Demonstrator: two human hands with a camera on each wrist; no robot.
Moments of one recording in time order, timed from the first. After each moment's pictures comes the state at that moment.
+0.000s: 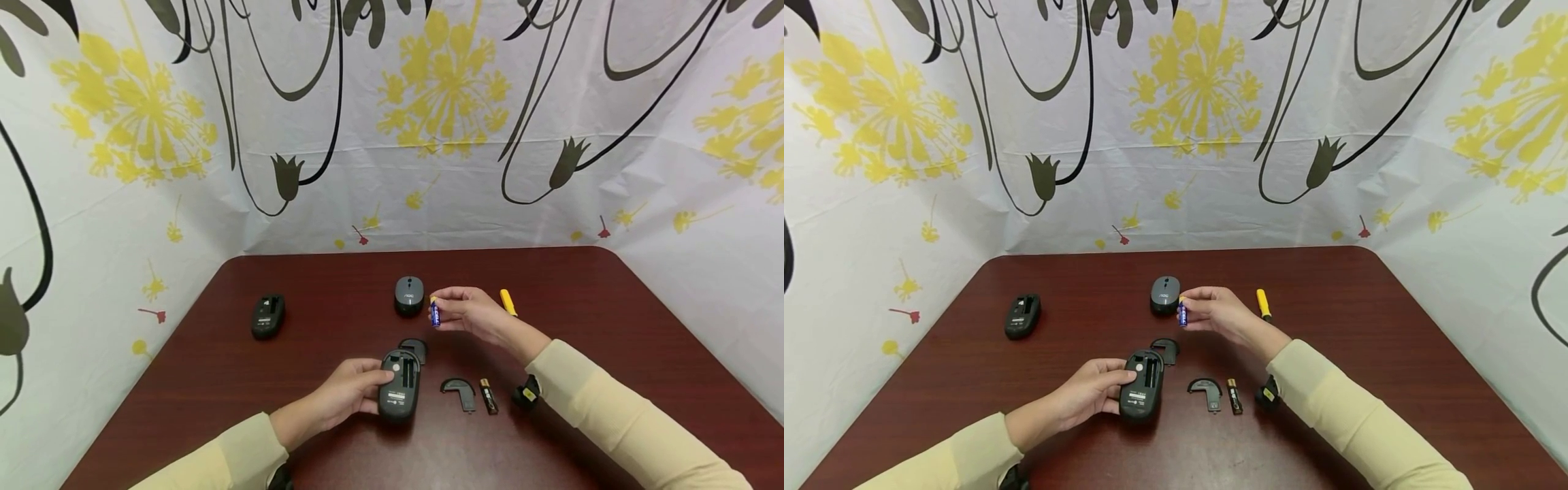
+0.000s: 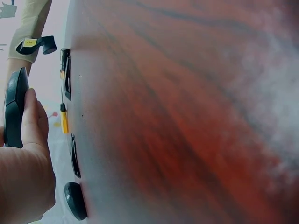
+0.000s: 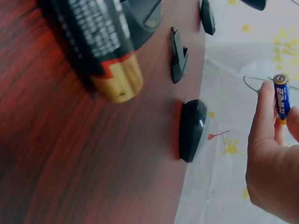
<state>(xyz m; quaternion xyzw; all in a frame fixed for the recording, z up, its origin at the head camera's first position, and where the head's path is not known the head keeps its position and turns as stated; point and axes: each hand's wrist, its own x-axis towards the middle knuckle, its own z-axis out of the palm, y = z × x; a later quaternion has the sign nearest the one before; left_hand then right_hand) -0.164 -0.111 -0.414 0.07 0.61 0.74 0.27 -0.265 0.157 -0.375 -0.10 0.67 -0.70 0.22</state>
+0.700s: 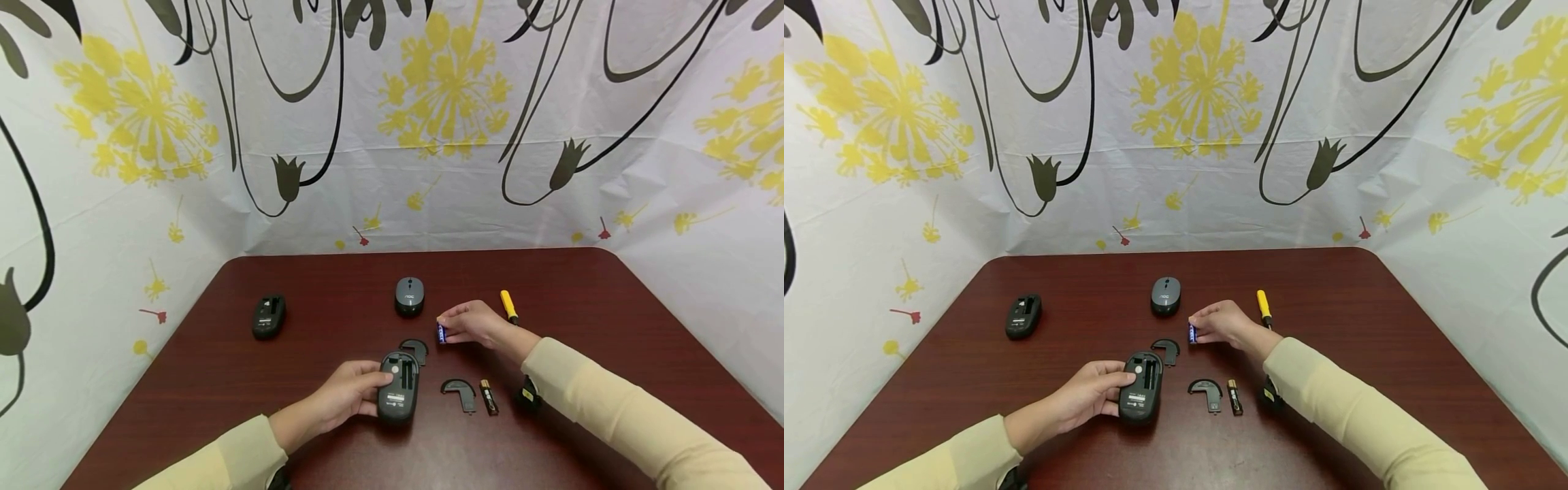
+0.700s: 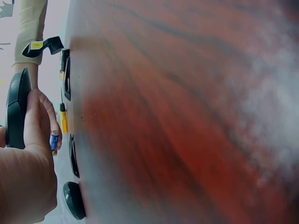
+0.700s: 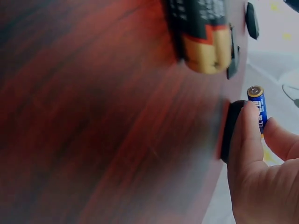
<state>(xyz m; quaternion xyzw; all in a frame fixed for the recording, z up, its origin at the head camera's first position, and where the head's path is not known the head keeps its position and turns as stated) -0.163 -0.113 -0.416 0.08 0.62 0.74 0.27 -0.275 0.161 -0.401 -0.01 0.75 -0.62 0.22</state>
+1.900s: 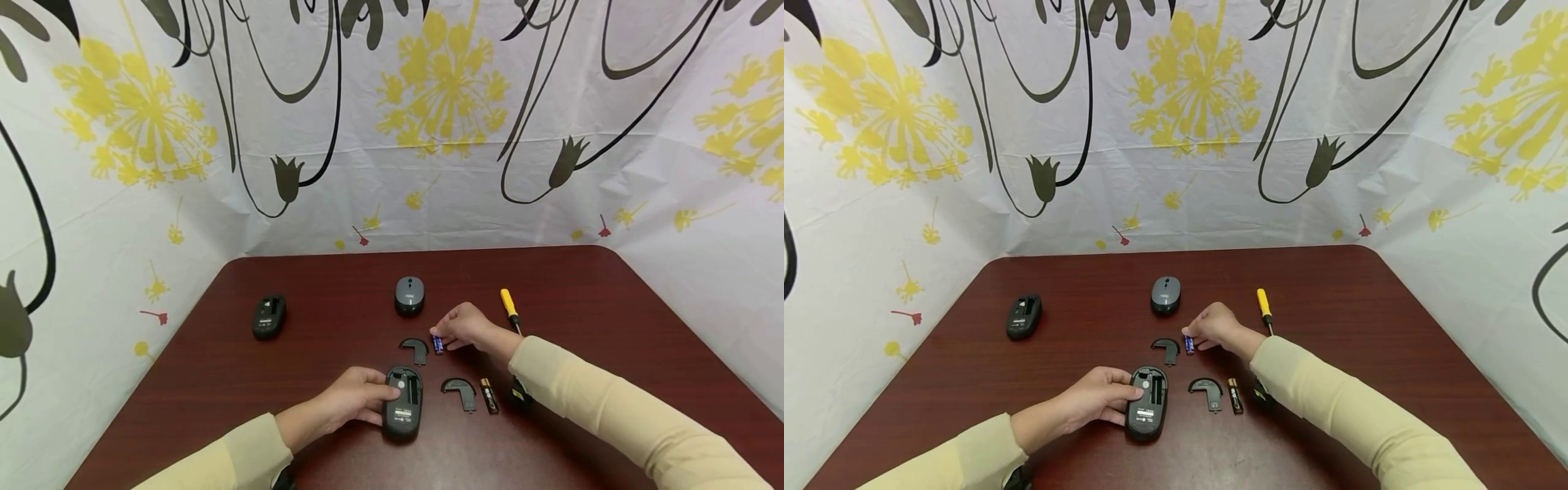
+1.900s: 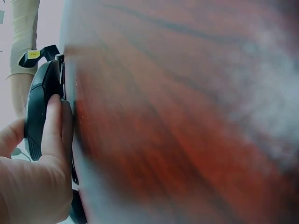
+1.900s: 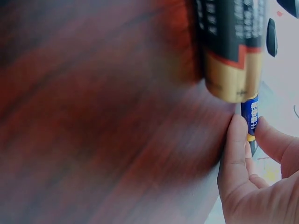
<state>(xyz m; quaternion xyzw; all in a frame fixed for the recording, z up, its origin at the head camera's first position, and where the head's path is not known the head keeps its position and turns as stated) -0.162 -0.104 -0.421 0.05 0.70 0.66 0.27 -0.271 0.145 -0.413 -0.03 0.84 -0.51 0.17</state>
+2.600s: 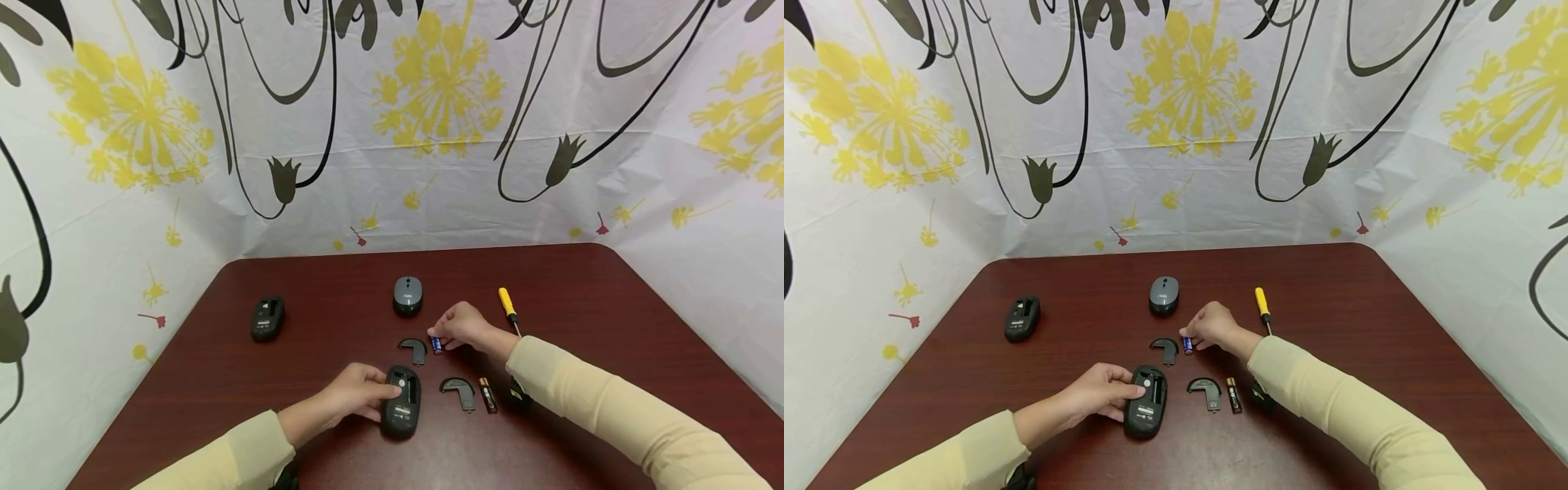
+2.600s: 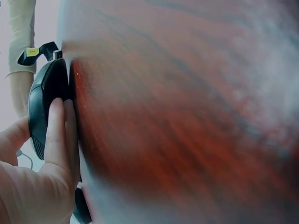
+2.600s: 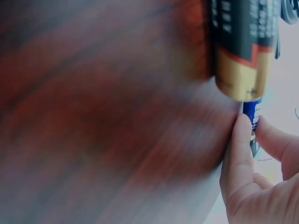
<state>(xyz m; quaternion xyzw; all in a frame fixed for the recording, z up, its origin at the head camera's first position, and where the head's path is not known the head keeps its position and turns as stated) -0.166 -0.099 -0.416 0.03 0.75 0.61 0.25 -0.270 0.145 -0.416 -0.06 0.85 -0.50 0.14</state>
